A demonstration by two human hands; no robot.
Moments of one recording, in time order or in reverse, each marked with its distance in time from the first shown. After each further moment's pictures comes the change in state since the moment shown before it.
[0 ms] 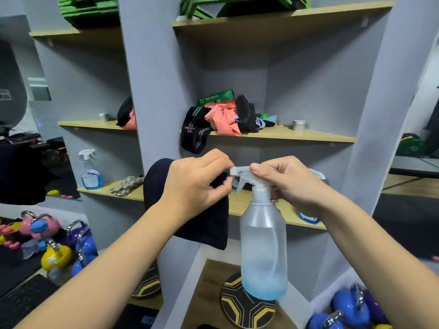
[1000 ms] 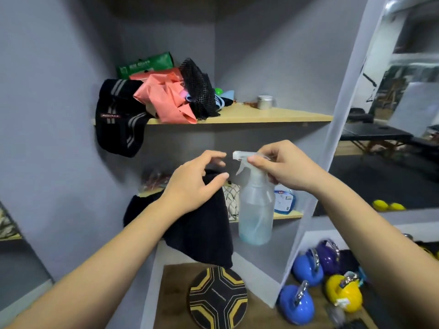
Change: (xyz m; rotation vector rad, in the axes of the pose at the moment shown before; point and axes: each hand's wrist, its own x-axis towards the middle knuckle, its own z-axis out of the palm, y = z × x) left_hand -0.017 -0.140 0.273 -0.728 -0.473 -0.409; right_hand 0.166 0.132 -0.104 -0.700 0.347 0.155
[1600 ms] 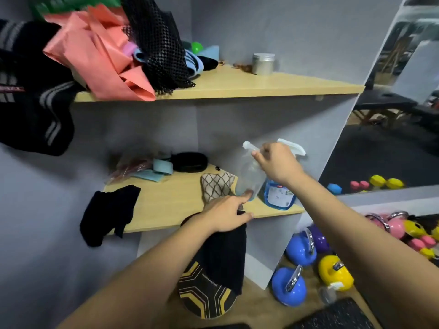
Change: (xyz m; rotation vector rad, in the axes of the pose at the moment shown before) left_hand 0.073 -0.114 0.228 0.152 -0.698 -0.198; right_hand 0.131 0.222 0.057 -0.306 0.106 0.341
